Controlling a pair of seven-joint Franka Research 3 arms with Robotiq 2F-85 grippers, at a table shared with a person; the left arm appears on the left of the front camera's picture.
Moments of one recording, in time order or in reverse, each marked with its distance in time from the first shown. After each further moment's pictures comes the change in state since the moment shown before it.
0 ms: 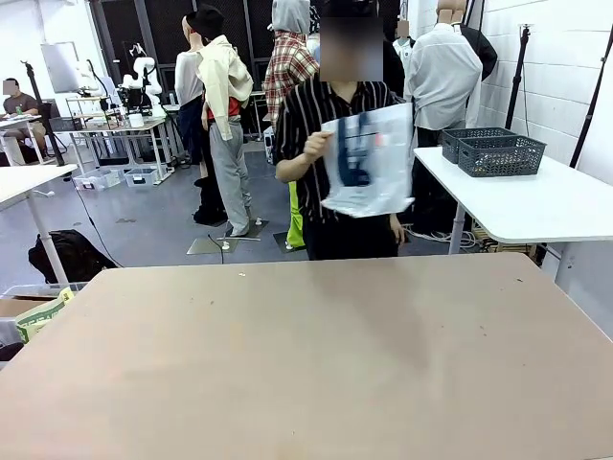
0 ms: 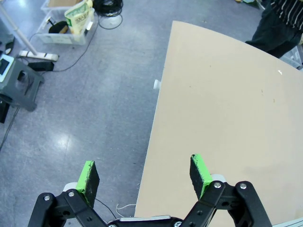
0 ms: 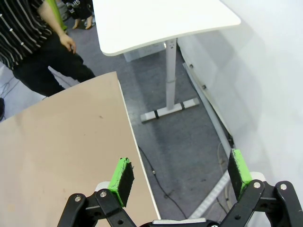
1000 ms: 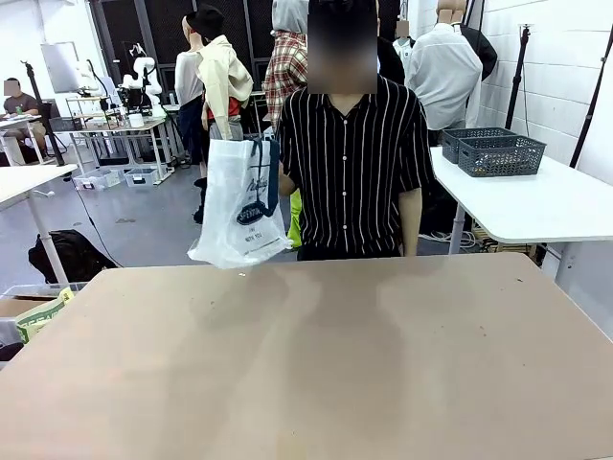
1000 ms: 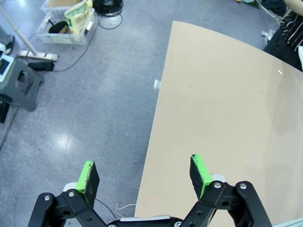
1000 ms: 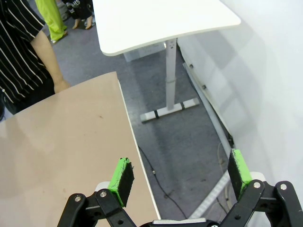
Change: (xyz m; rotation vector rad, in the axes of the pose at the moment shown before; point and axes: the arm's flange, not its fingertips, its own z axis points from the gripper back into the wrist) left arm 0.000 0.000 0.000 0.000 0.000 0.000; right arm 0.000 0.000 0.000 0.000 0.000 0.000
